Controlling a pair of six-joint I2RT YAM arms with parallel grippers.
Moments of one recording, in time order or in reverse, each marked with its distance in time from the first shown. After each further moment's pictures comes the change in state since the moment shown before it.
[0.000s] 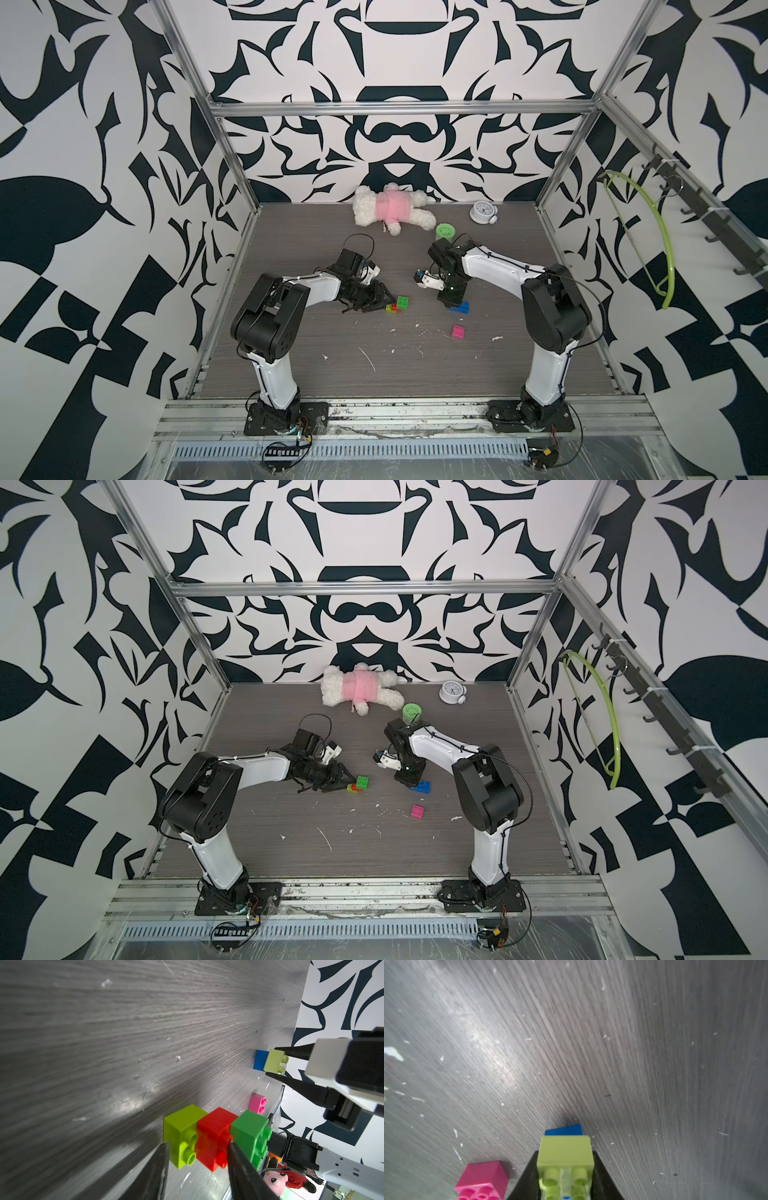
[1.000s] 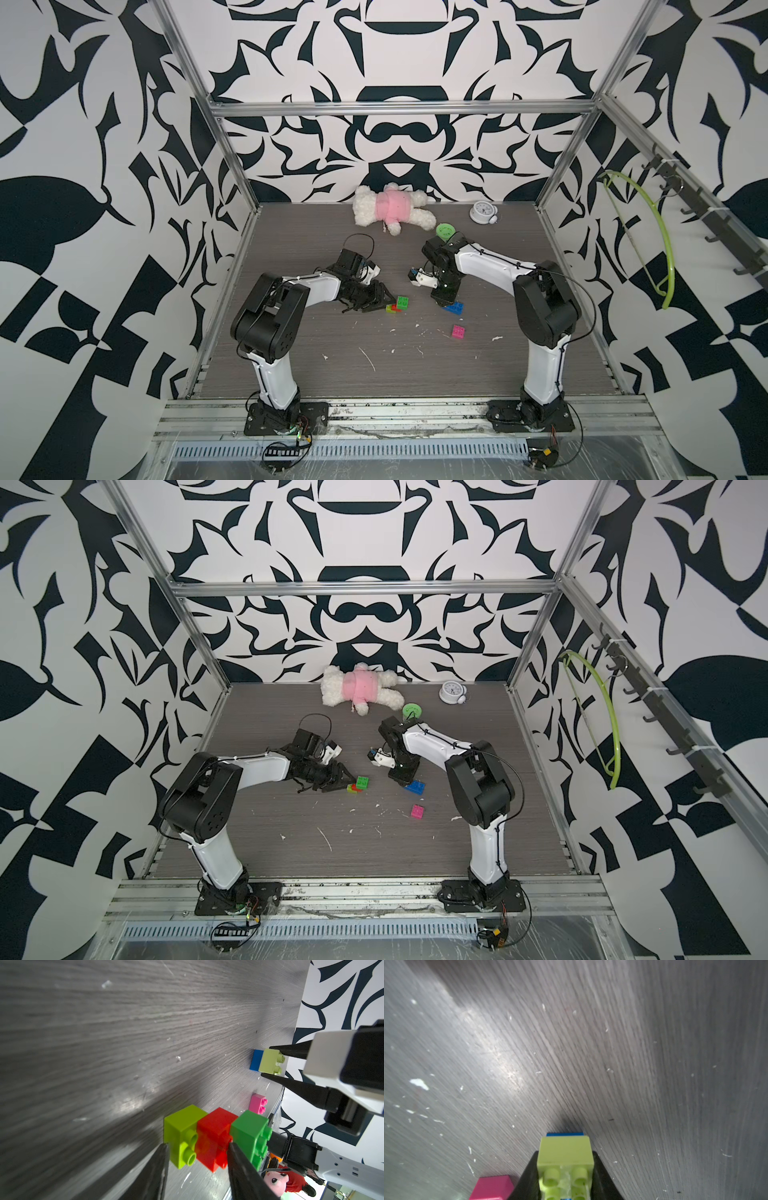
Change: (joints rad) left arm 0.003 0.000 0.000 0.000 -0.003 0.003; right arm 0.035 0.056 0.081 -0.020 -0.039 0.034
